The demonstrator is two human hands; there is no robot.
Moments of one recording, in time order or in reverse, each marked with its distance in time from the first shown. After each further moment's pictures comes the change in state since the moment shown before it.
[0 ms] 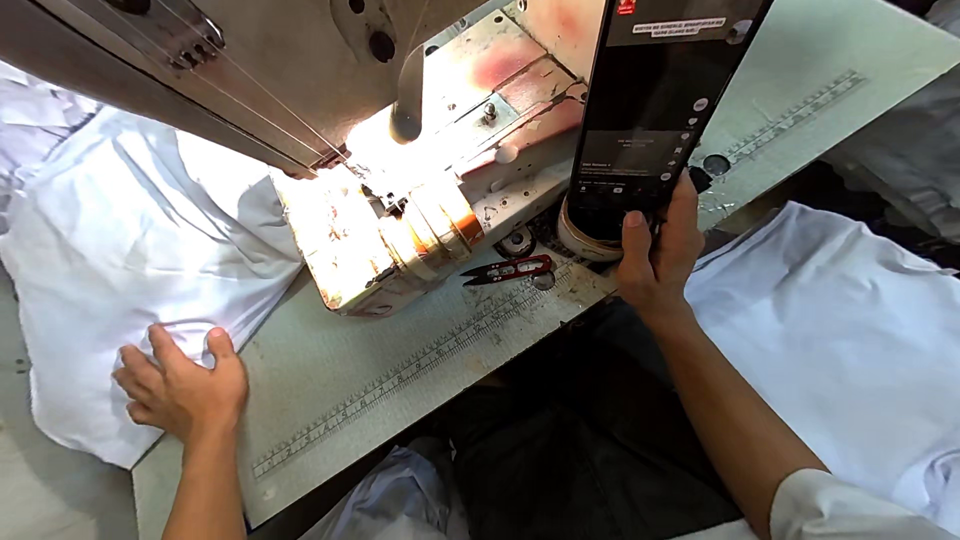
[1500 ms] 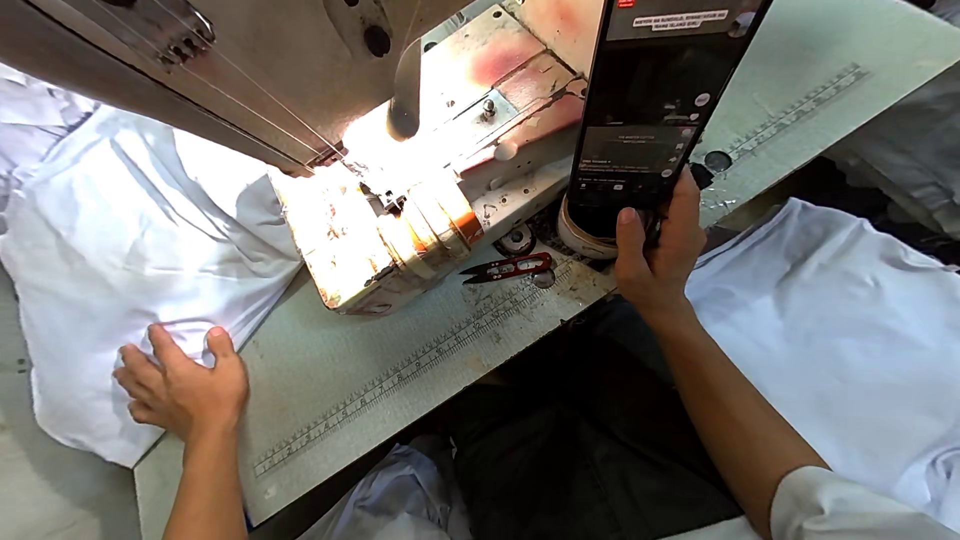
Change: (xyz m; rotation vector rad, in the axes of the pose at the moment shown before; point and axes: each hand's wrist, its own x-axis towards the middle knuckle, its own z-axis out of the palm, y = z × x) left_hand 0.001 0.000 0.000 0.020 -0.002 -0.014; right_hand 0.001 0.000 0.001 0.023 0.009 -0.014
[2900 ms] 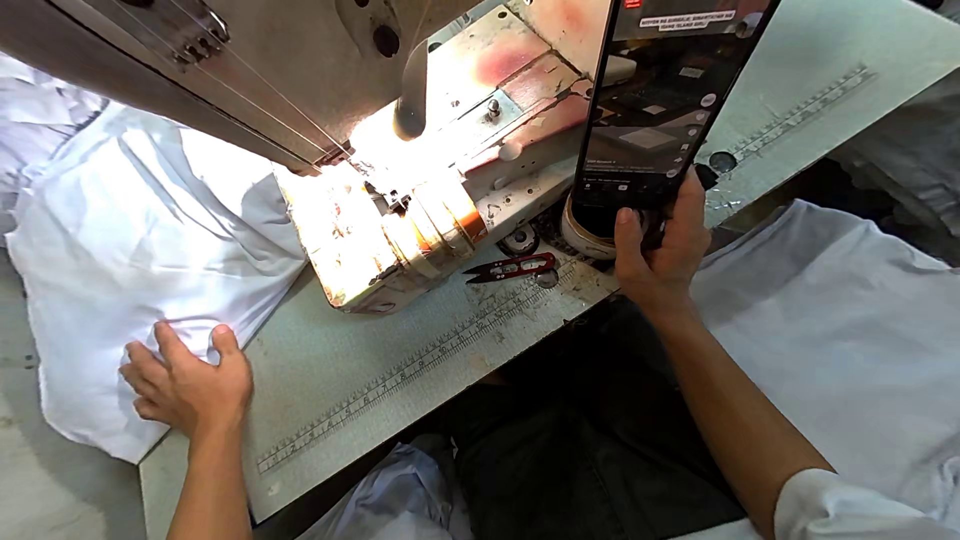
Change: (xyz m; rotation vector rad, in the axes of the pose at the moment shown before) left_hand 0.000 0.000 0.000 0.001 -0.007 0.000; right_hand -0.001 0.000 0.000 -0.027 -0.004 0.026
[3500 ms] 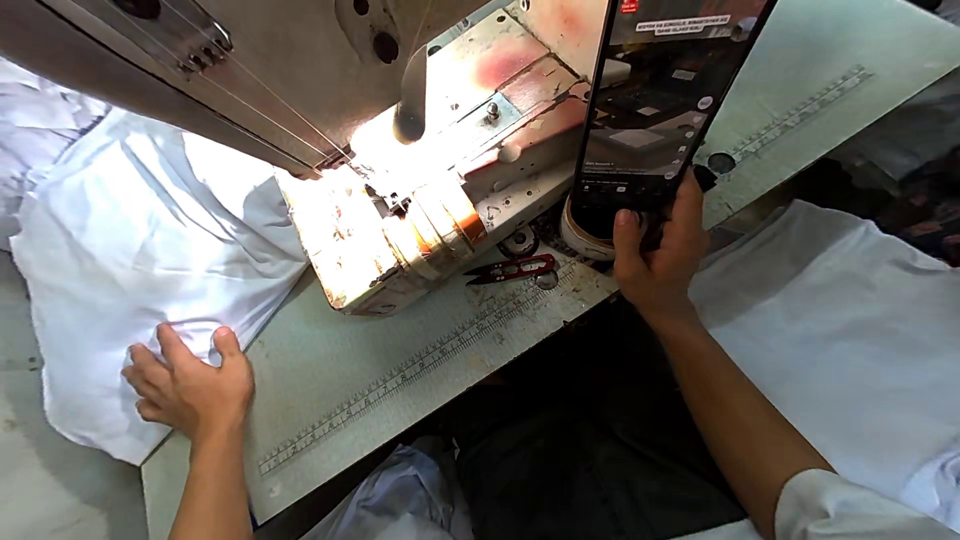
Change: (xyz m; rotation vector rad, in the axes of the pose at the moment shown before) left_hand 0.000 0.001 0.000 0.000 0.012 -0.006; right_hand -0.001 -0.002 0.000 -0.005 -0.011 0.043
